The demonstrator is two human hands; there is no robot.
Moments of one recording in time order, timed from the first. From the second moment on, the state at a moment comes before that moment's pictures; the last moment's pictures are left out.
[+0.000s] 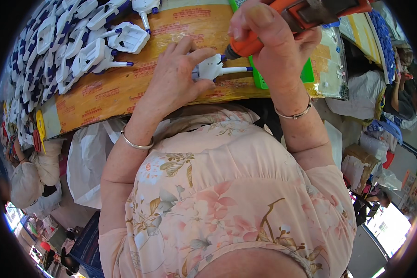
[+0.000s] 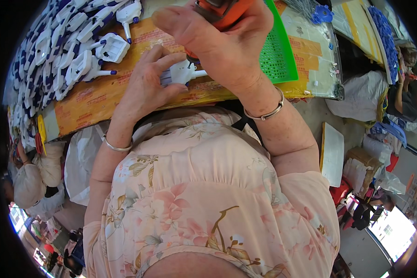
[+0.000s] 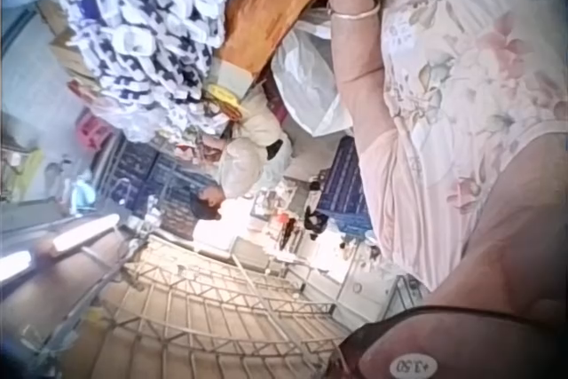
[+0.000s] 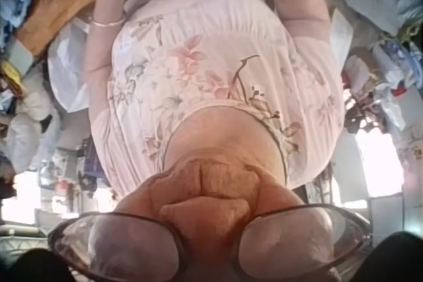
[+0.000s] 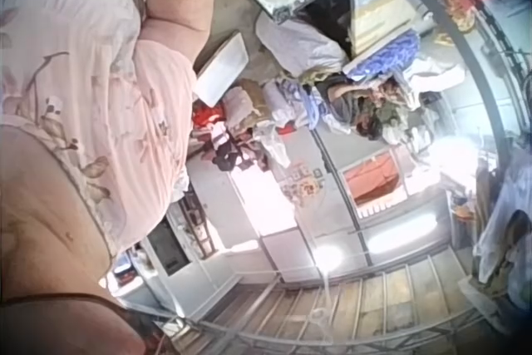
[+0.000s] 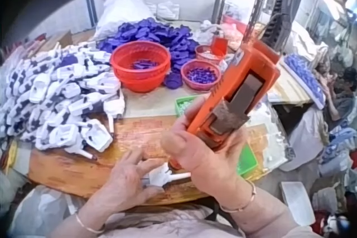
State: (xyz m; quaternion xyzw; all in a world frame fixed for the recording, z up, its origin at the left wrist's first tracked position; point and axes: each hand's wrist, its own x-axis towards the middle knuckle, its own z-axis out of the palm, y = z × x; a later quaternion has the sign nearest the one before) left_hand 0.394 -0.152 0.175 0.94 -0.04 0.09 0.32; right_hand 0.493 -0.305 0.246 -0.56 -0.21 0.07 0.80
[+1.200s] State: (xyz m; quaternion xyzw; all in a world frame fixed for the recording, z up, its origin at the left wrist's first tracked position) left_hand 0.397 -0.152 0.166 0.97 -0.08 0.10 0.22; right_hand 0.542 -0.281 0.181 -0.31 -0.59 -0.05 0.75
